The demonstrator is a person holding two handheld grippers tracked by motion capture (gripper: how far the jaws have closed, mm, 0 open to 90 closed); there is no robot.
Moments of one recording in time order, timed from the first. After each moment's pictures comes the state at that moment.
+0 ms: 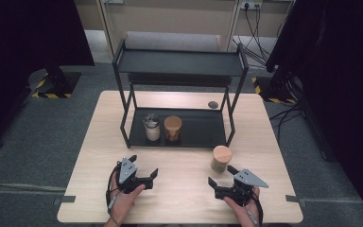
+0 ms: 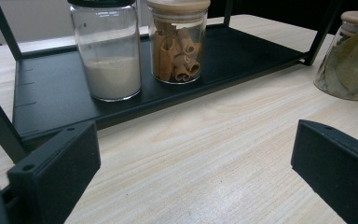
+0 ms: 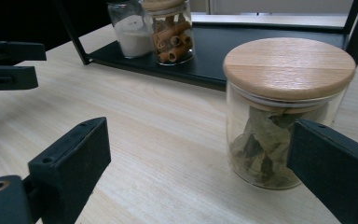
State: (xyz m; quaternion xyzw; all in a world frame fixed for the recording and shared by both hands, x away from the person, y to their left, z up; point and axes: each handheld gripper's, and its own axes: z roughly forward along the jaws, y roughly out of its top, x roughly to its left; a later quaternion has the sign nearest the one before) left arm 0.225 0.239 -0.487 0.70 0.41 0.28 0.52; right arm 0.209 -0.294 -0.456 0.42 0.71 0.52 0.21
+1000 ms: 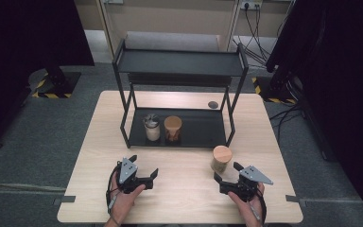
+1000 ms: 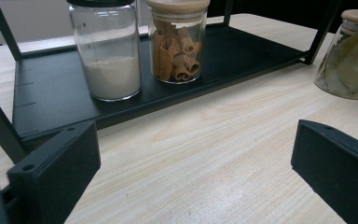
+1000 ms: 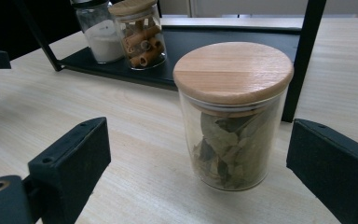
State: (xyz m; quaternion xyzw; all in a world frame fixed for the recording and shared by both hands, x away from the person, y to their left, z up) left arm 0.225 0.238 -0.486 0.70 0.41 0.28 0.52; right arm 0.215 -0.301 -0.456 0.44 0.70 0.51 0.23
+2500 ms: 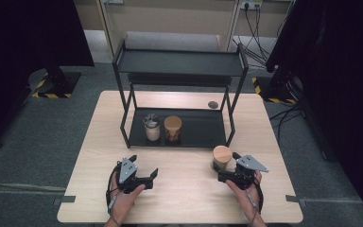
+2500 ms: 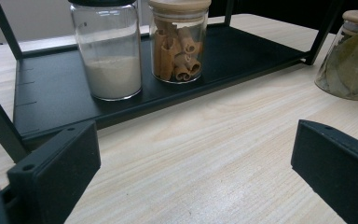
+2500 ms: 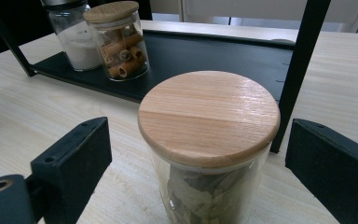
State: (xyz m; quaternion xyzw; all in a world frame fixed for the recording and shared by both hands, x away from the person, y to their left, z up) left arm 0.225 0.239 -0.486 0.70 0.41 0.28 0.52; right arm 0.246 -0.291 -0.449 0.44 0.71 0.50 0.25
